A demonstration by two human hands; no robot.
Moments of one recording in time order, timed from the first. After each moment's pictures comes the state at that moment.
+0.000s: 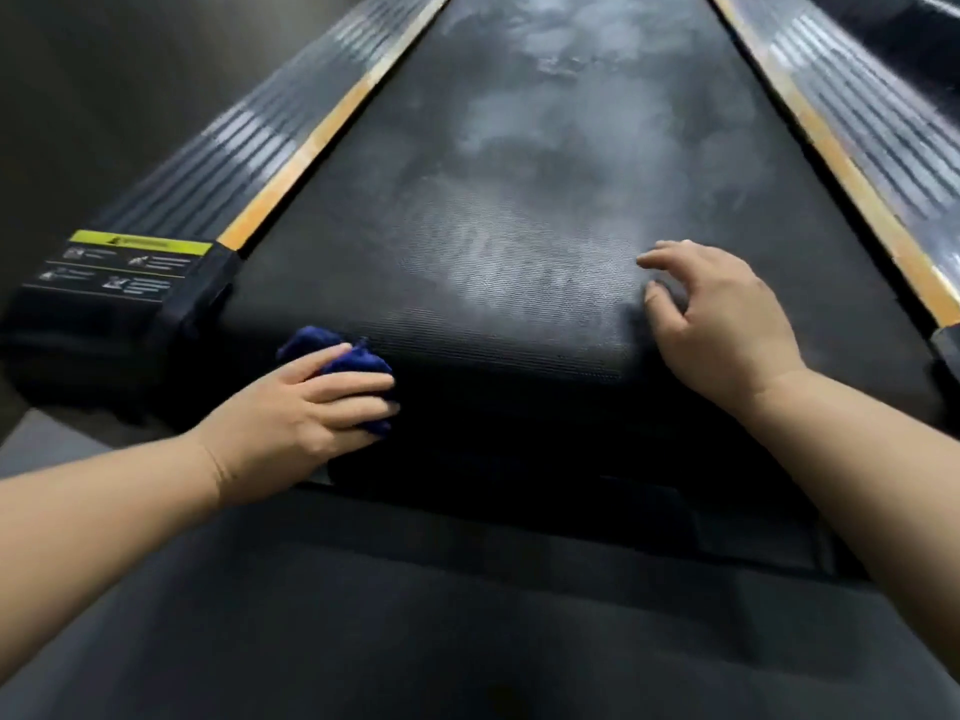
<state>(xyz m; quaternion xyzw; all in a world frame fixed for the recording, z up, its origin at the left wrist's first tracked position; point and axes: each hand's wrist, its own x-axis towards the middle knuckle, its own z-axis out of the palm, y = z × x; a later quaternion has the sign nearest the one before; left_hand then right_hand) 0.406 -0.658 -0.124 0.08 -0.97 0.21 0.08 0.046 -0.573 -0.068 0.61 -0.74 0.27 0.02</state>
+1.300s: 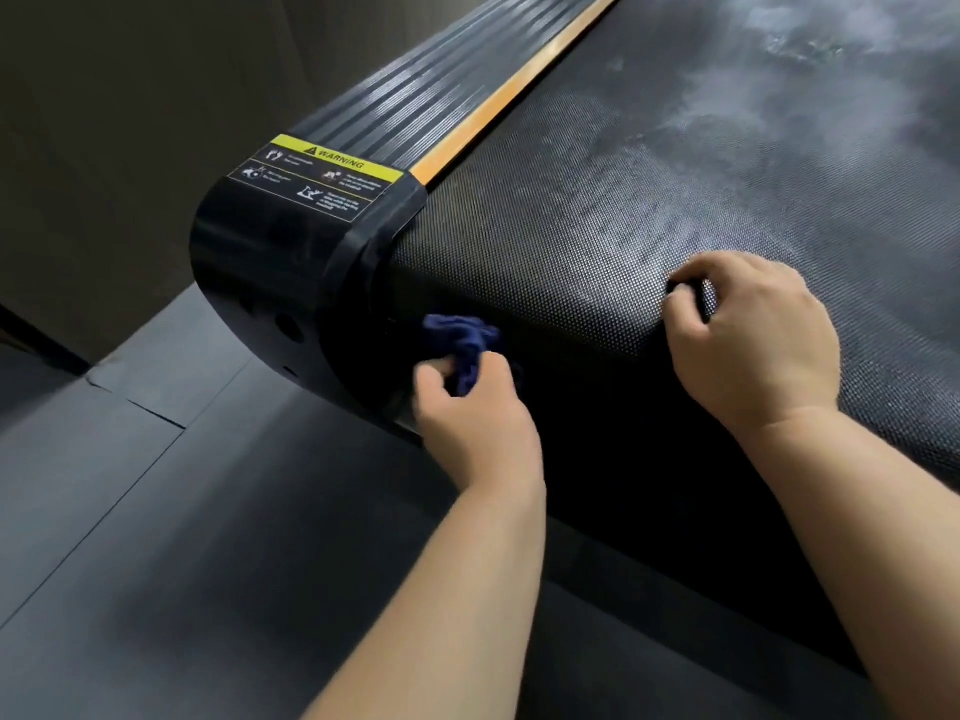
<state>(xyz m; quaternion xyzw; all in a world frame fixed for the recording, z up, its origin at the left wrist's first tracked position) 0.310 -0.597 -0.130 0.68 -0.13 -0.36 0.62 0.165 -0.629 -0.084 0.65 -0.71 0.27 0.04</state>
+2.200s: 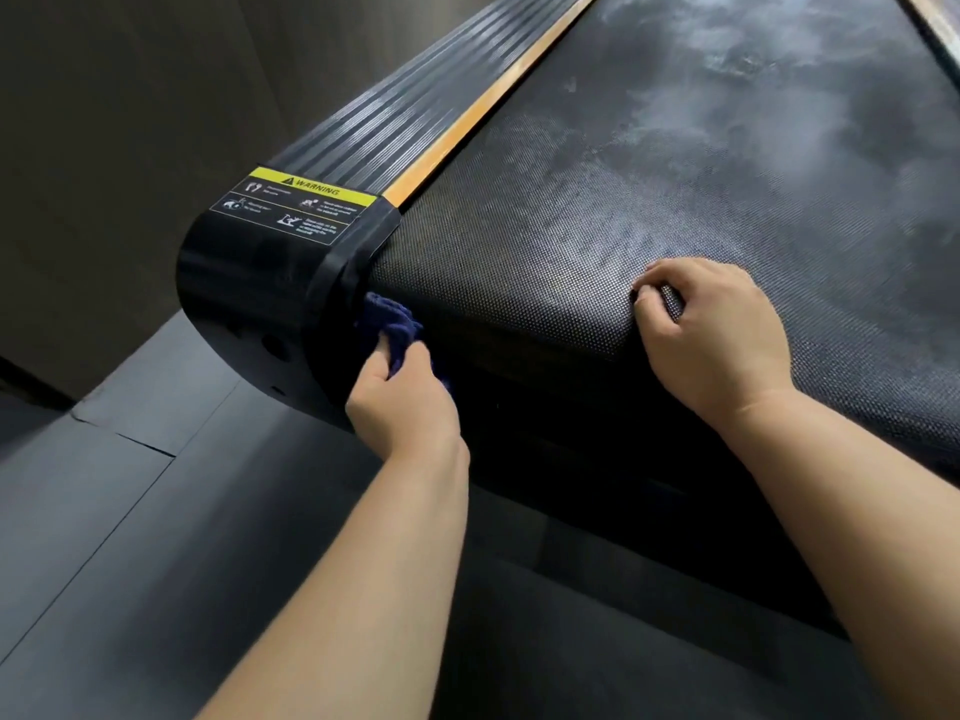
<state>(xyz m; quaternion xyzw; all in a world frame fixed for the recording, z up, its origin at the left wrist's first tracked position) 0.346 -0.615 -0.129 0.65 -0.12 -0.37 0.66 0.156 -0.621 -0.081 0.66 -0.69 0.30 0.00</state>
